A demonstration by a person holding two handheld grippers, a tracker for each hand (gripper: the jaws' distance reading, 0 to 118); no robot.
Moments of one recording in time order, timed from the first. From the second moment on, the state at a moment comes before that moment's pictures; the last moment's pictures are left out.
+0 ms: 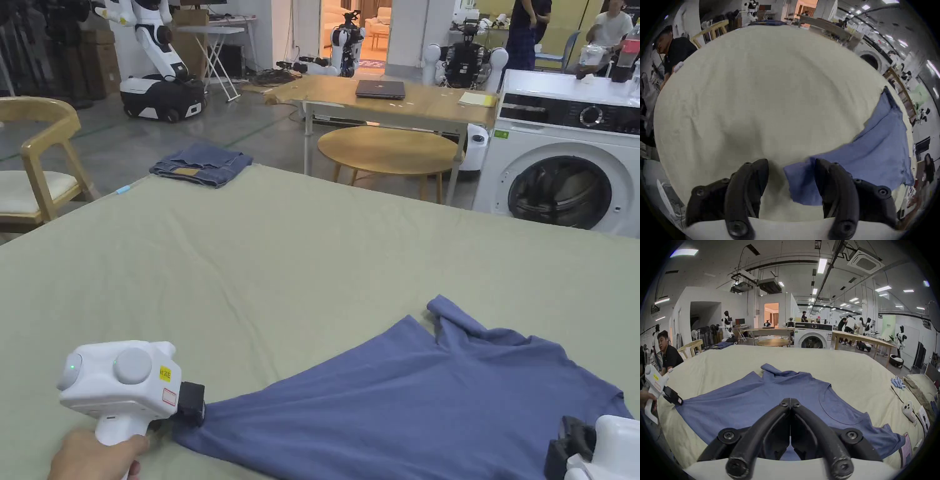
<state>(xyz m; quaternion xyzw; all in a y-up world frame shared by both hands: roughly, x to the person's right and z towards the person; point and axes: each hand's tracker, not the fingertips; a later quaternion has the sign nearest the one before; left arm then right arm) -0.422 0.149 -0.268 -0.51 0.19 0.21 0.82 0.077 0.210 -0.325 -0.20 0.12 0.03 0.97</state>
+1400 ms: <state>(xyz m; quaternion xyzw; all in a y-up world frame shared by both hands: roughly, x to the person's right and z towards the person) -0.380 0.168 -0.259 -0.48 0.17 0.15 0.85 0.049 0.152 -0.659 -0.45 0.22 0.17 0.85</state>
